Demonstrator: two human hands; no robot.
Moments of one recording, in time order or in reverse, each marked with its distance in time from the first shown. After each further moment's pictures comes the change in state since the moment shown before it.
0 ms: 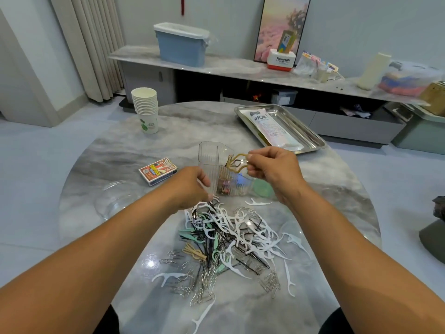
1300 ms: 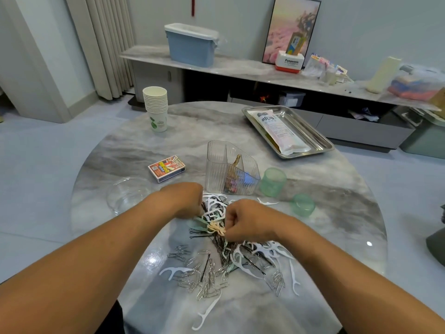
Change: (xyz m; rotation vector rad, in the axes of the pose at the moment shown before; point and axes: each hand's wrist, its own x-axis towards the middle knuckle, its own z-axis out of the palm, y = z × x) left_hand -0.005 -0.025 -0.005 0.777 -0.161 0.035; right_hand -0.061 0.030 0.032 -1.051 -0.698 0.048
